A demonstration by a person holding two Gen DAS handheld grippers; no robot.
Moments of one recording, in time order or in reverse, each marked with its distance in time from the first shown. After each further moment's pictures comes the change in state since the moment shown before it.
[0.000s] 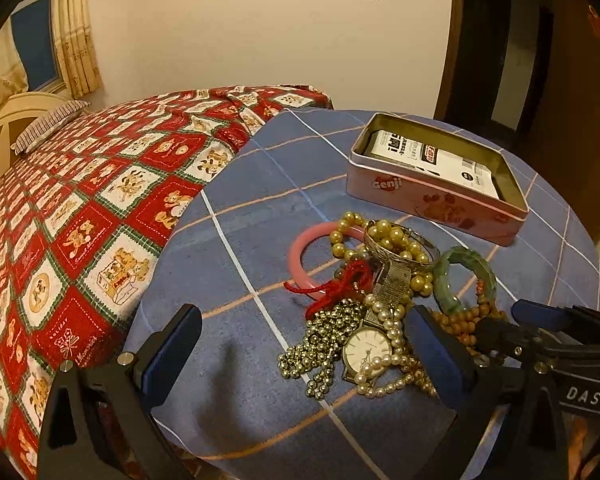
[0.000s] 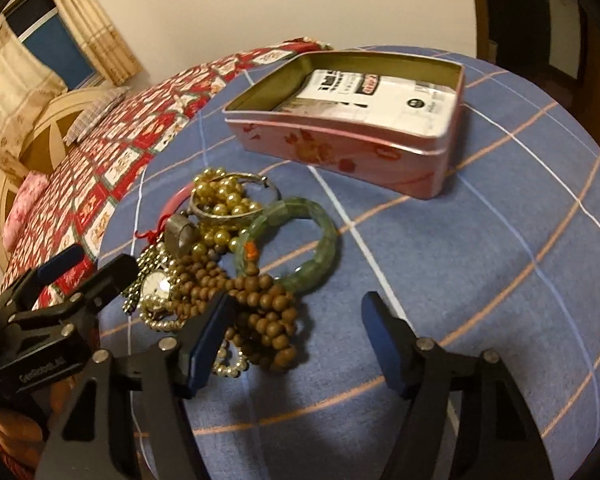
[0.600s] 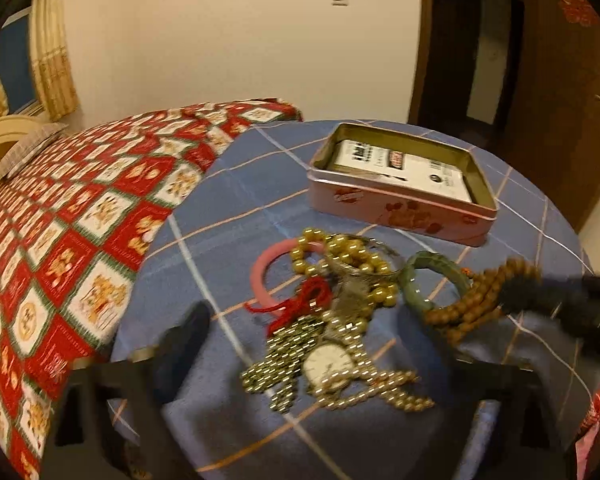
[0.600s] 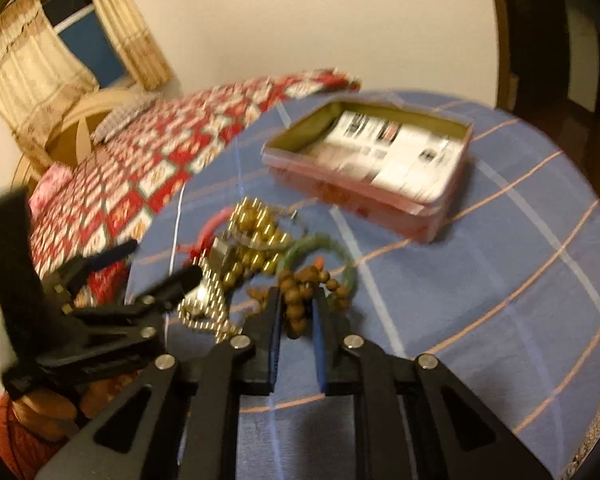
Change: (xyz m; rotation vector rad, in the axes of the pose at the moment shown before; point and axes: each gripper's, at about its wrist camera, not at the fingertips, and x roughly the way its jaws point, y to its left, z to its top) left arm -0.003 -0.019 0.008 0.074 -0.031 -0.076; right arm -0.049 0.002 0.012 -0.073 -0.119 0.027
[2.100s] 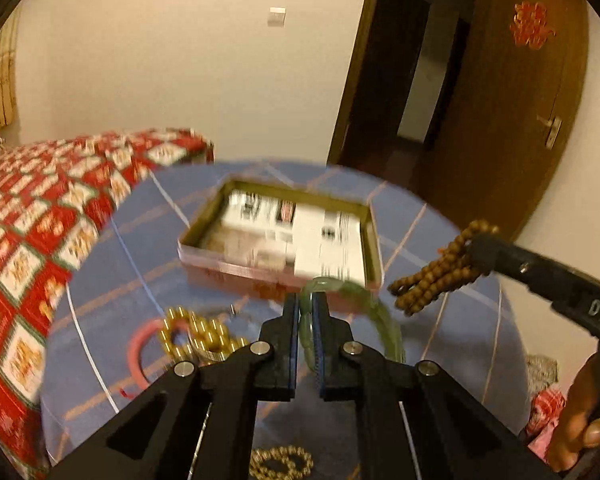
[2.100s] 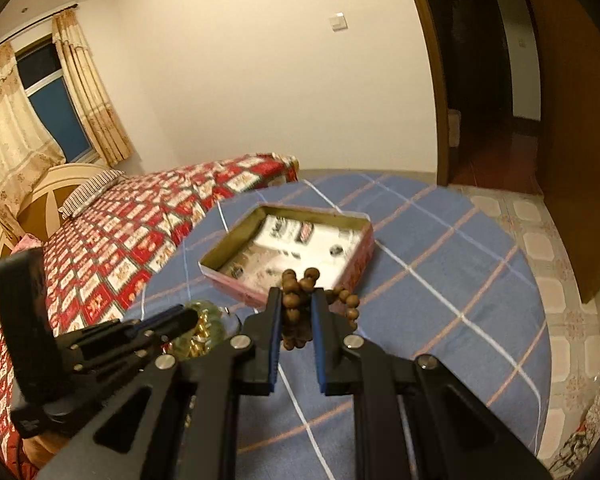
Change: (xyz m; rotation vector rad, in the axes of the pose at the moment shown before) left arm -0.020 -0.056 0.060 0.018 -0.085 -0.265; right arm -0.062 -0.042 0.048 0.080 -0.232 -0.112
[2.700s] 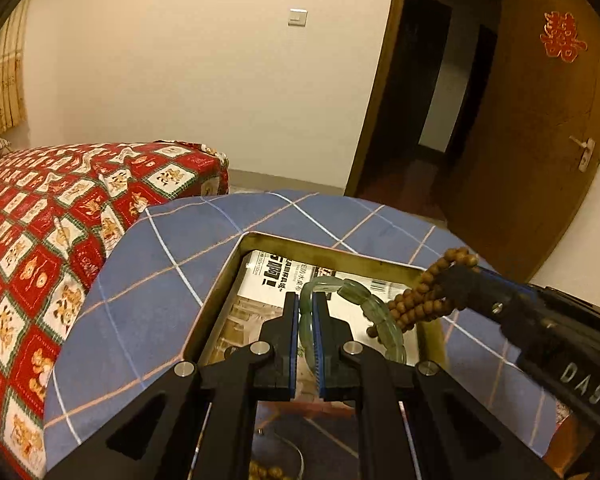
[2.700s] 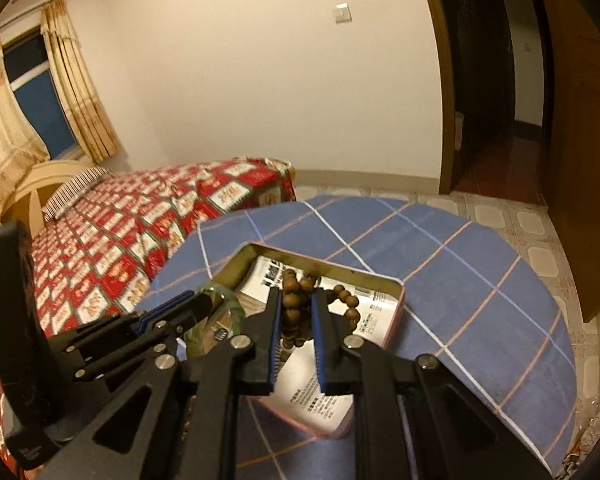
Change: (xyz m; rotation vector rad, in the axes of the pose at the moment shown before) left arm 0.092 0.033 0.066 -0.025 0.004 0.068; right arm 0.098 0.007 0.050 -0.015 0.039 -0.049
